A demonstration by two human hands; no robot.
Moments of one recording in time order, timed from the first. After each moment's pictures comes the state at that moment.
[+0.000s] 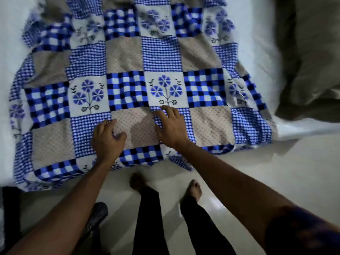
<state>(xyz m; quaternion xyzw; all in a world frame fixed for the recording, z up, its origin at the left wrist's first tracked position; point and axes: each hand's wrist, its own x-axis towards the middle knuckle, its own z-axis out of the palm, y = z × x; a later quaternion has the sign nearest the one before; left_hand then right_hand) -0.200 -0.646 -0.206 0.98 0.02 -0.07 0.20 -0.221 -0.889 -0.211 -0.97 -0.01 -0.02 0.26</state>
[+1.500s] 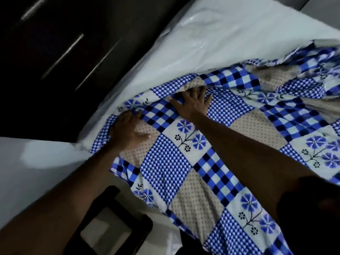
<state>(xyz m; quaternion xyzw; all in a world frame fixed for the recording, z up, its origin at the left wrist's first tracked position) -0.051 -0.050 -0.235 0.94 0.23 -0.21 0.13 0.147 -0.238 -0.242 -0.94 -0.20 0.27 0.10</state>
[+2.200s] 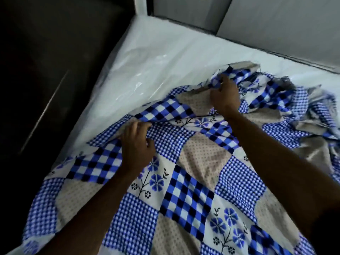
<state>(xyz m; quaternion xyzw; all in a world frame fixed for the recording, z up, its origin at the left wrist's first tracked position) 0.142 -0.160 -0.206 0.96 0.07 0.08 0.24 0.348 -0.413 -0.191 -0.96 0.07 0.01 0.27</state>
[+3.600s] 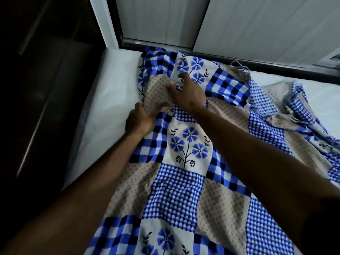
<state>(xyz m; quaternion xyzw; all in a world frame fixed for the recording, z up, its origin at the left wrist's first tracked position) 0.430 -0.135 -0.223 0.90 0.19 -0.18 0.34 0.492 -0.300 -0.205 -0.96 0.06 0.03 0.27</state>
